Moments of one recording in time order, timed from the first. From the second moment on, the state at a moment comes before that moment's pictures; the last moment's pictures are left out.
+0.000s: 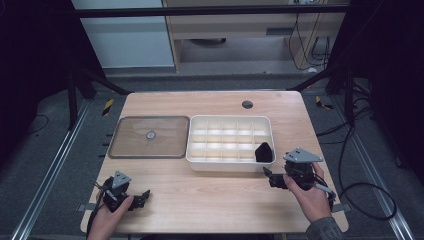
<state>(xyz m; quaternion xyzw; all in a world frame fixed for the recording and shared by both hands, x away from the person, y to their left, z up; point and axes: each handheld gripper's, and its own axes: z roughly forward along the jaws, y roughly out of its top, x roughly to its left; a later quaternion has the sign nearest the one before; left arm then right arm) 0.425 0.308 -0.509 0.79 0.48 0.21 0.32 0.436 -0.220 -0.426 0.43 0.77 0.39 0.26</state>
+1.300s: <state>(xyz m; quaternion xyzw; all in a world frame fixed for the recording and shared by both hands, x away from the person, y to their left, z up) 0.425 0.307 -0.509 0.79 0.48 0.21 0.32 0.432 -0.239 -0.511 0.47 0.77 0.37 0.22</state>
